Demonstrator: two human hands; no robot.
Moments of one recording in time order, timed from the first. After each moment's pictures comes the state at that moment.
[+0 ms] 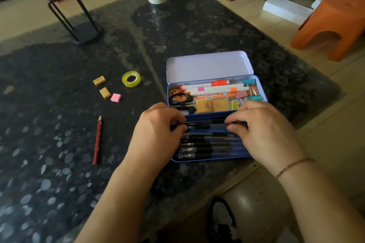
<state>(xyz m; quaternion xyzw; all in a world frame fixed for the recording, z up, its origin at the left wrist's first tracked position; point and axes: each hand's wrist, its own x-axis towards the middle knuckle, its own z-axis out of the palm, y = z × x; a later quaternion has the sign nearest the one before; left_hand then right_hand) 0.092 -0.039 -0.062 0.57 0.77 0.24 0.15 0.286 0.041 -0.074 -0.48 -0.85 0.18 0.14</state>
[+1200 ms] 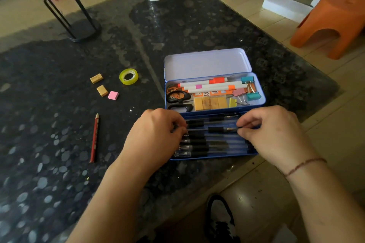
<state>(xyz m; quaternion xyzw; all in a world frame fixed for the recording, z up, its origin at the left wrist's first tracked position) 0.091 -0.039 -0.064 0.56 0.78 0.18 0.22 0.299 0.039 -0.070 -0.60 -0.73 0.29 0.13</state>
